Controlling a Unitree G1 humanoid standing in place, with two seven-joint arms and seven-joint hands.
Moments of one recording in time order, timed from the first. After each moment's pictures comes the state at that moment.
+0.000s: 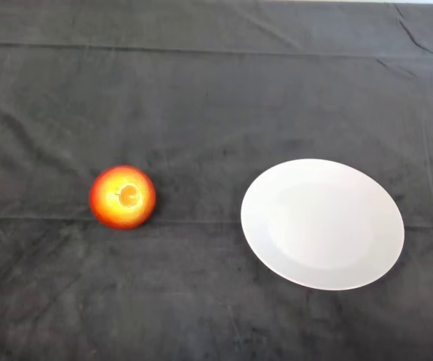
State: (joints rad) left arm -0.40 0.75 0.46 1.26 -0.46 -0.39 -0.01; right arm -0.60 -0.49 -0.87 1.21 0.84 0.34 0.54
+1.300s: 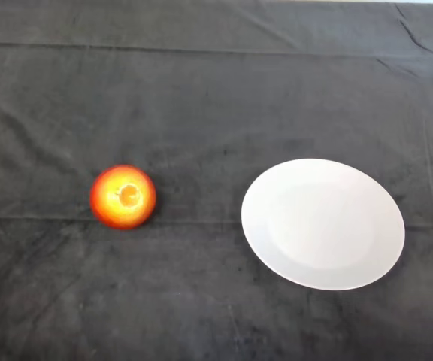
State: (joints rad) left arm -0.47 0.64 0.33 1.18 -0.25 -0.43 -0.02; right arm -0.60 -0.49 -0.87 1.21 0.84 0.34 0.54
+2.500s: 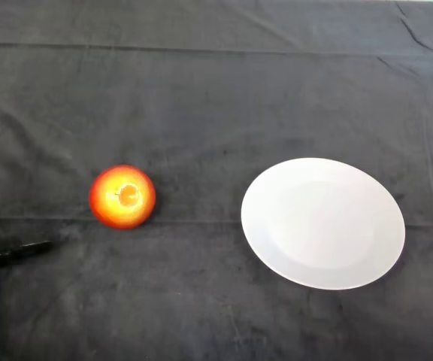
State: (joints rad) left arm -0.50 0.46 0.17 1.15 -0.10 -0.52 -0.12; right arm -0.60 -0.49 -0.87 1.21 0.84 0.34 0.54
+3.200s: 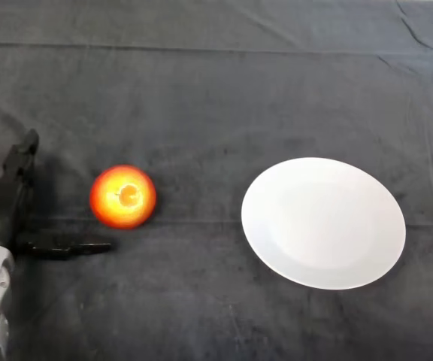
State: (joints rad) left arm -0.56 0.36 0.09 1.14 -0.06 -0.54 -0.21; right arm -0.60 -0.49 -0.87 1.21 0.84 0.34 0.54
